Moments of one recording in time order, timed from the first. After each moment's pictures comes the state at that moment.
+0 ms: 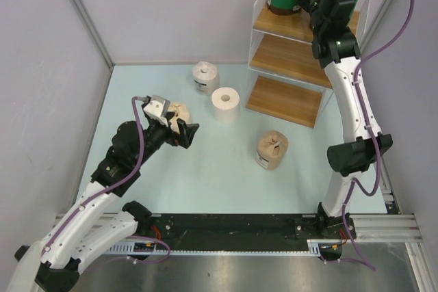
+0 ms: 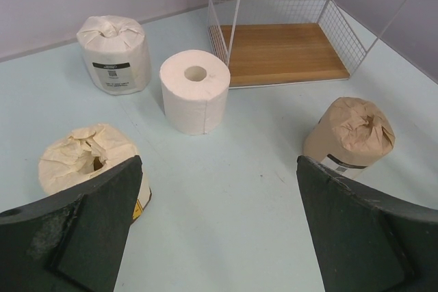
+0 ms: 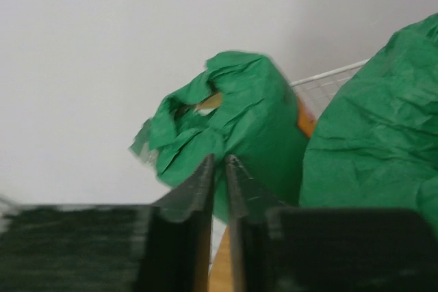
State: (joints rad) left arm -0.56 0.70 0.78 -0.19 0.01 -0.12; right arm 0.25 1.89 2.34 -0.26 0.27 0.69
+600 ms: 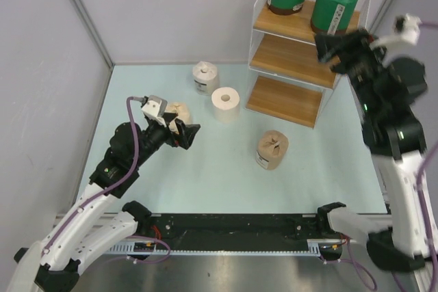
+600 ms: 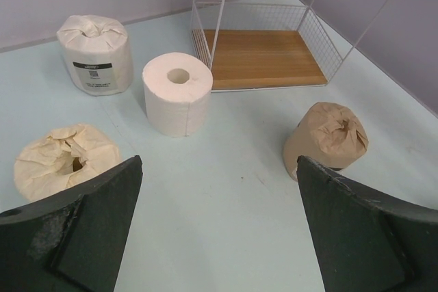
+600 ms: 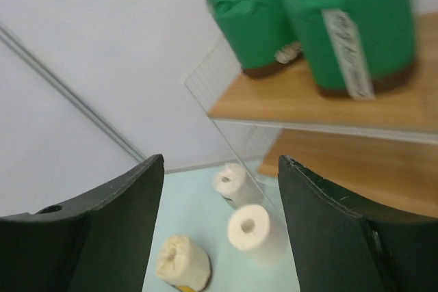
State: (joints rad) left arm -0.56 0.69 0.78 -0.19 0.04 -0.18; right arm 0.27 1.16 1.73 -0.38 0.02 0.53
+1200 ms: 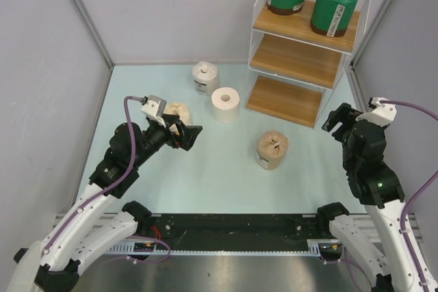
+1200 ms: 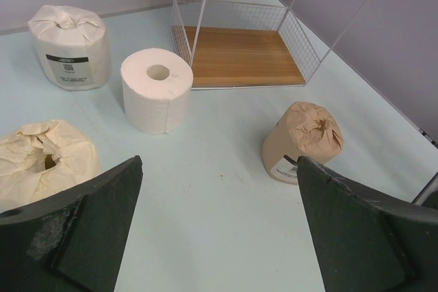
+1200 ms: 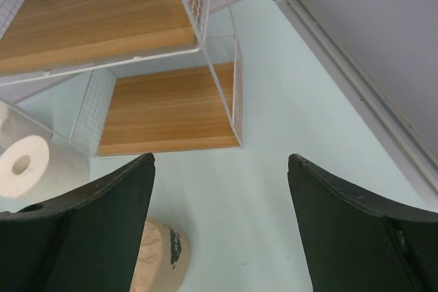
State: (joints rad) left arm -0.56 0.68 0.78 -0.20 0.09 -0.25; right arm 0.28 0.61 0.95 -0.58 0.54 0.38
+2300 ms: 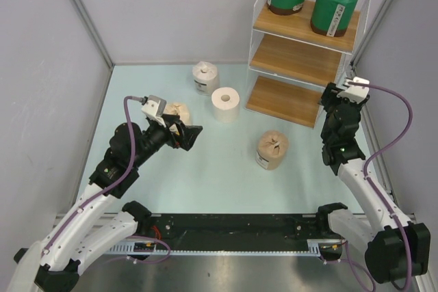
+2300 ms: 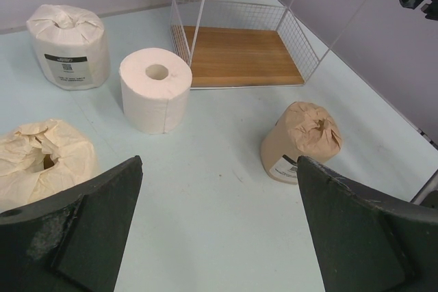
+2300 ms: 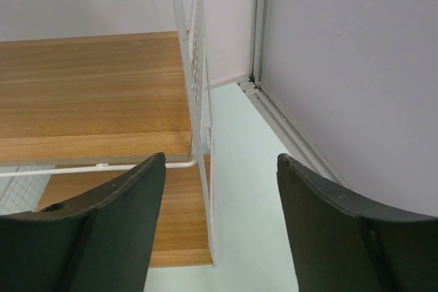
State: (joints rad) left arm -0.56 0.68 0.78 -0.20 0.09 -0.26; right arm 0.20 0.95 0.68 0.36 0.60 0.00
